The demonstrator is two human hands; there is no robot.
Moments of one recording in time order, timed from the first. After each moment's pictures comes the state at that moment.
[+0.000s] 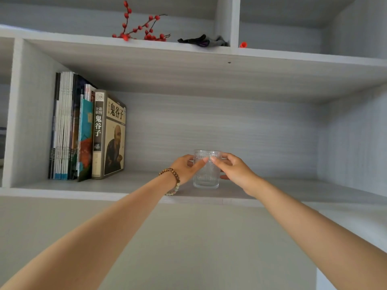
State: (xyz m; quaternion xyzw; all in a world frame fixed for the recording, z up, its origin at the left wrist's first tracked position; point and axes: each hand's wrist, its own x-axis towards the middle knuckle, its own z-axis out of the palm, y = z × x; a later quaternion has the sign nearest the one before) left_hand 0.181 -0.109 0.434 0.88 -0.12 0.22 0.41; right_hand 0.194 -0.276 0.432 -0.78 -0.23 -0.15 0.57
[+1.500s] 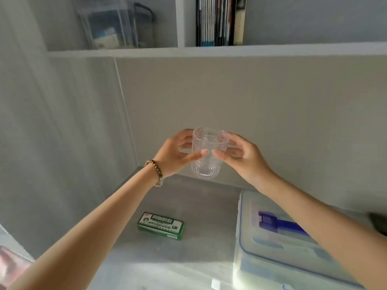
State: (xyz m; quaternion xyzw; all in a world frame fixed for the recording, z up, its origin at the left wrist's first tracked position) left_hand -0.067 0.172 0.198 0.85 -0.08 0.20 0.49; right_hand 0.000 -0.007 0.188 -0.71 -0.33 0.03 0.63
